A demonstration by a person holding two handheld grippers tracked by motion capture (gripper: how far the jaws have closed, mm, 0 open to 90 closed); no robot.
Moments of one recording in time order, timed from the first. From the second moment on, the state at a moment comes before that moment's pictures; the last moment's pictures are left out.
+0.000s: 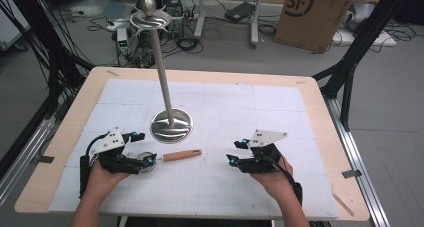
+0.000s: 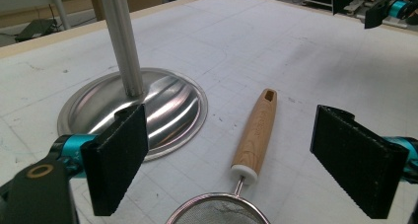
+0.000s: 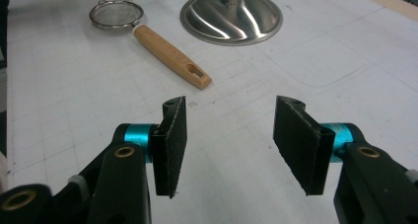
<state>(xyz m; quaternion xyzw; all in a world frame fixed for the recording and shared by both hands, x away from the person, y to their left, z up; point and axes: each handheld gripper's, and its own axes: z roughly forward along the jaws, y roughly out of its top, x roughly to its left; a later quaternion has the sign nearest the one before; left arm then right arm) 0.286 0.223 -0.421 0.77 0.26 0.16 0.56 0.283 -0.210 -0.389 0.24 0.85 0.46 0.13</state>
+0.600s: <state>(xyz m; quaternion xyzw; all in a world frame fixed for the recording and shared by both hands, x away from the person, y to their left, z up) 0.286 0.219 -0.421 0.78 0.26 0.16 0.55 0.267 -0.258 -0.394 0.28 0.81 0.49 0.15</state>
